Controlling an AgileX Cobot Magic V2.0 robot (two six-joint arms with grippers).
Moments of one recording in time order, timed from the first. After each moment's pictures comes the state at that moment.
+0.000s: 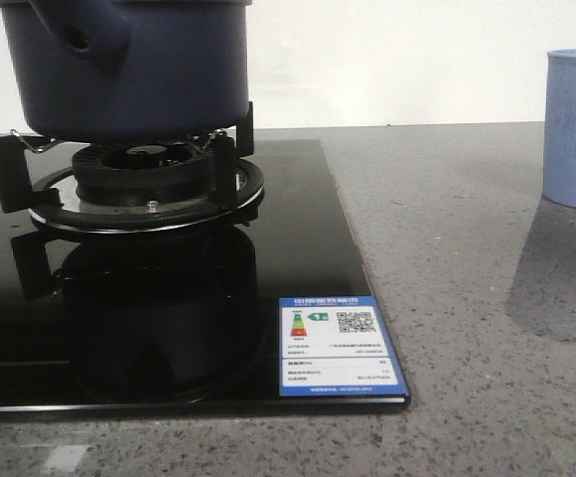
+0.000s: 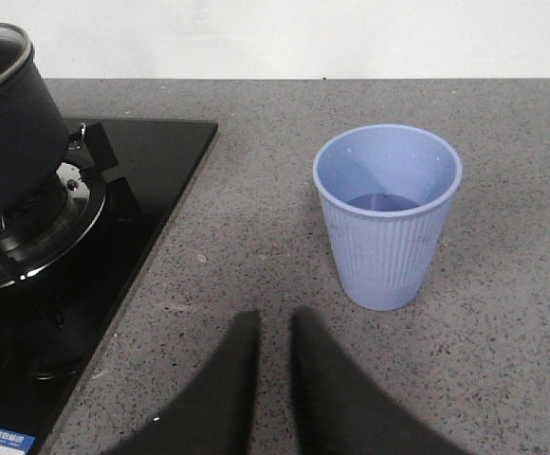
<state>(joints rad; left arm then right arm) -0.27 0.50 -0.76 -0.57 0.56 0.43 0.12 0.51 -0.66 0.30 0.61 -0.19</state>
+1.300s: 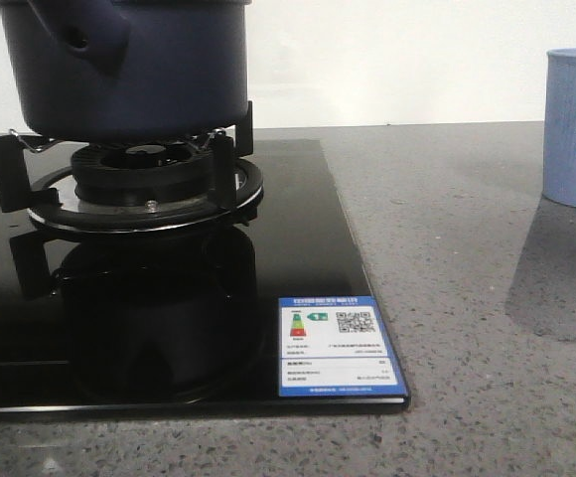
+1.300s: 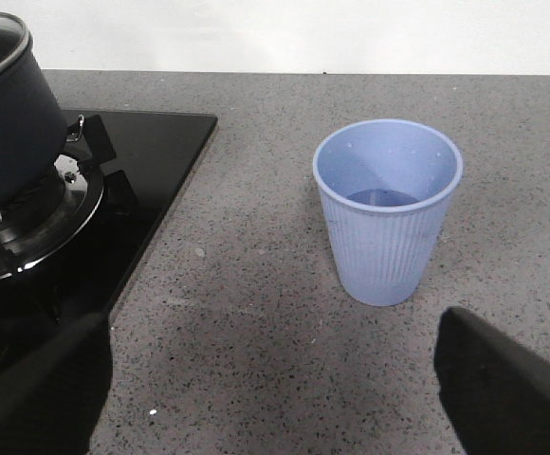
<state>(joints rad) -0.27 1.29 -1.06 -1.10 0.46 1.02 0.12 0.51 -0.66 0.29 0.62 -0.20</state>
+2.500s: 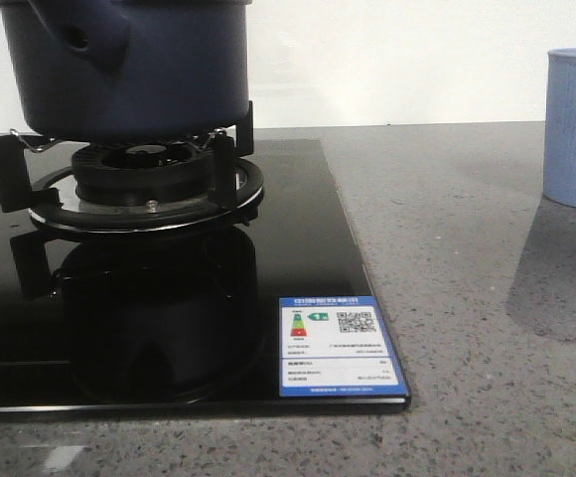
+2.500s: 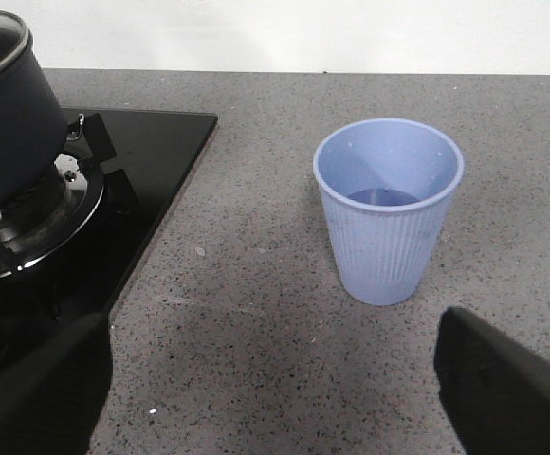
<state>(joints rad) -0.28 1.39 -1.15 -1.10 0.48 1.02 0.12 0.51 -0.66 0.29 0.62 -0.20</state>
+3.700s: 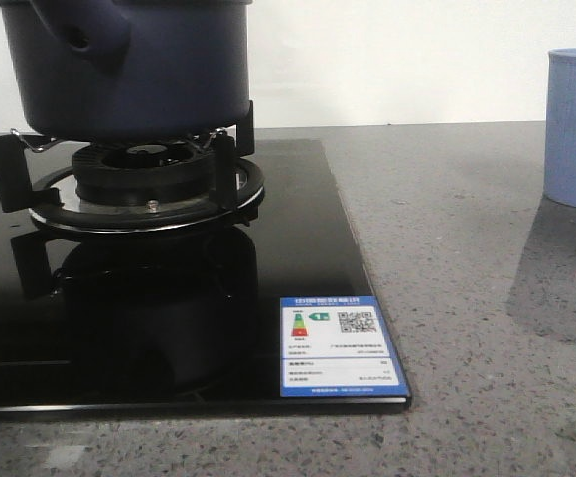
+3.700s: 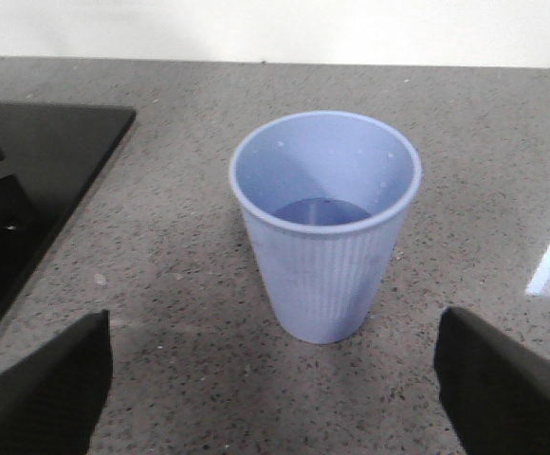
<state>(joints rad) -0.28 1.20 -1.15 -1.08 0.18 1.02 0.12 0.72 -0.48 0.23 0.19 -0.20</state>
